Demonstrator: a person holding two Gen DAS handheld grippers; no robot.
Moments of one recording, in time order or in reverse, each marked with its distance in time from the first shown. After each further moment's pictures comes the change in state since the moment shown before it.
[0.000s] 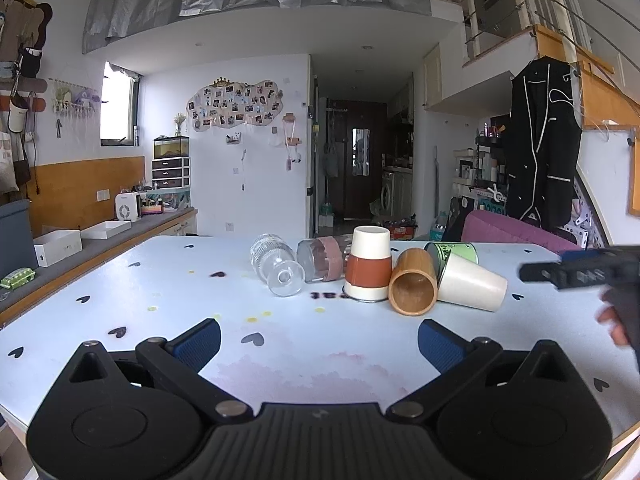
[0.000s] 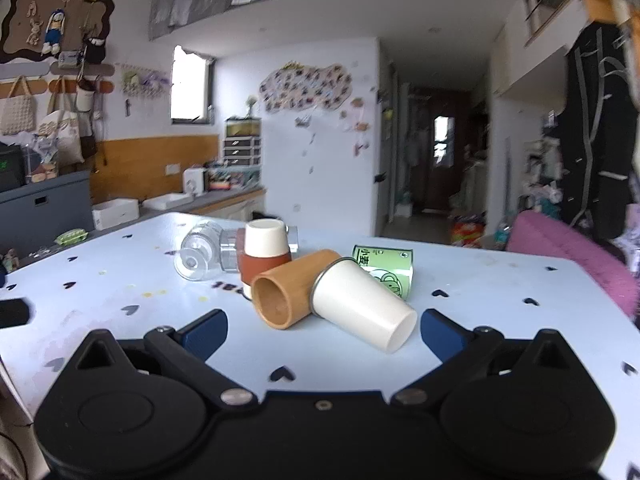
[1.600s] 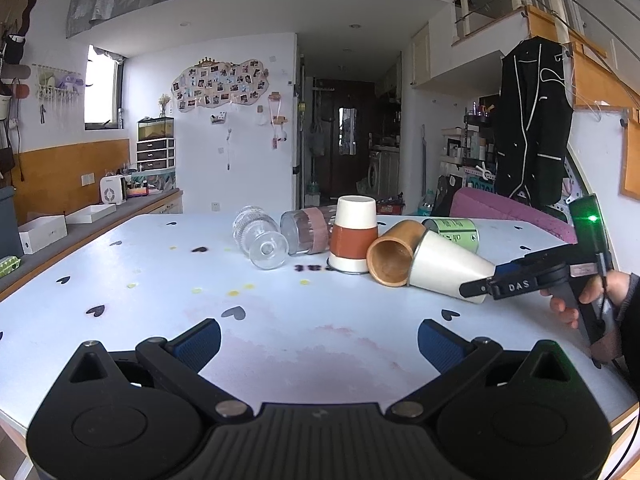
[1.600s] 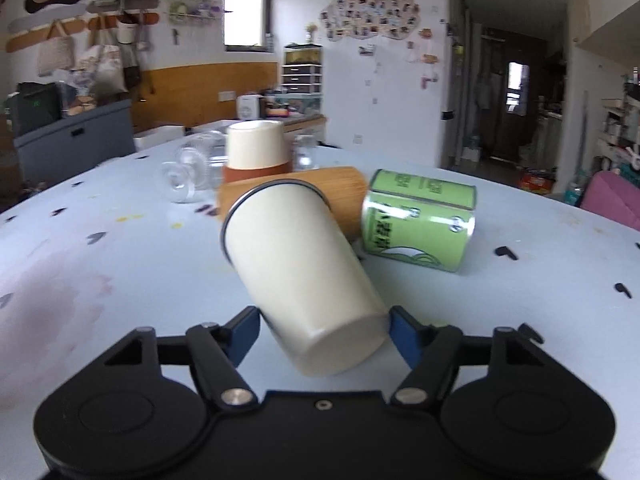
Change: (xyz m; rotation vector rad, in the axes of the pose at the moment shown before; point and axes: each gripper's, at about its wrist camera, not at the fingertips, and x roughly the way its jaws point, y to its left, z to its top) left arm 0.020 -0.006 -0.012 0.012 0.062 -0.037; right arm 0.123 -0.044 -0.019 -0.081 0.216 0.216
